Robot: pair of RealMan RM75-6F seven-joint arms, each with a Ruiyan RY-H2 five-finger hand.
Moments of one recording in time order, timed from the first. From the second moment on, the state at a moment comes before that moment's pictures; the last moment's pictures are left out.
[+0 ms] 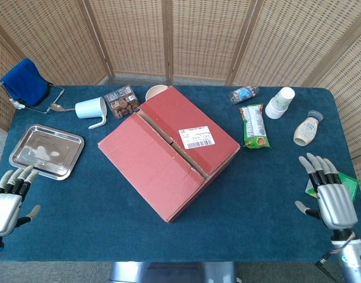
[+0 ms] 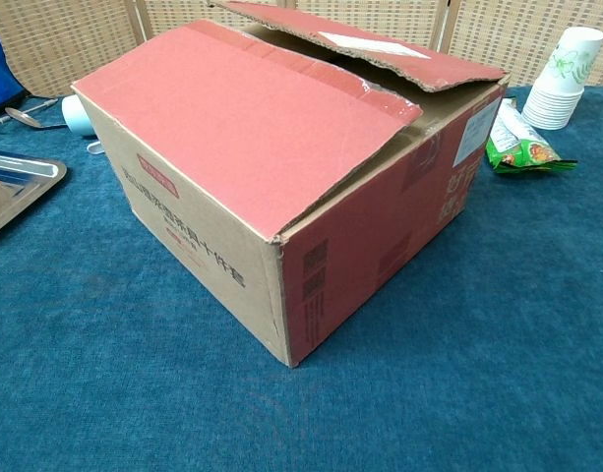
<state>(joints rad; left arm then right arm) -0.09 -1.19 0.01 -1.50 1.58 1.48 0.08 0.14 -1.09 0.12 -1.72 -1.57 1.46 0.01</state>
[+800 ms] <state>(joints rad) -0.10 -1.22 0.01 -1.48 1.57 1.47 0.11 0.35 -1.23 0.22 -1.75 -1.48 1.31 -0.08</state>
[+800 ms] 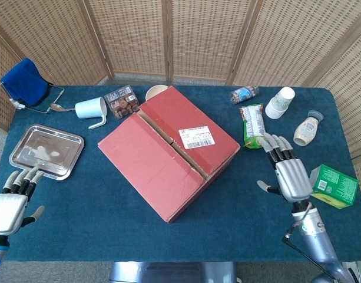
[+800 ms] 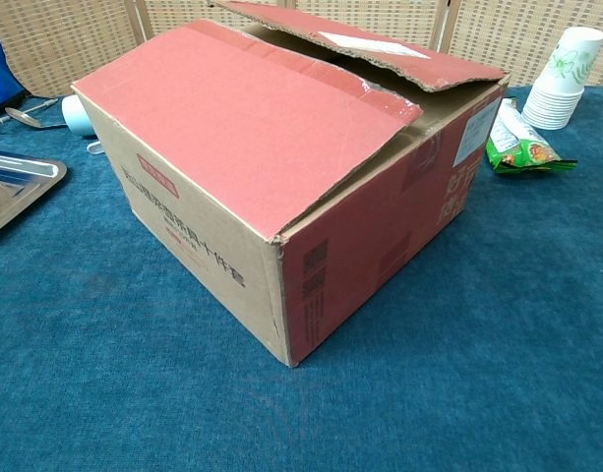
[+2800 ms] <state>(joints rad) -0.09 -1.20 0.00 -1.49 1.55 1.48 0.07 0.55 -1.55 0.29 -1.58 -1.42 1.31 0.05</state>
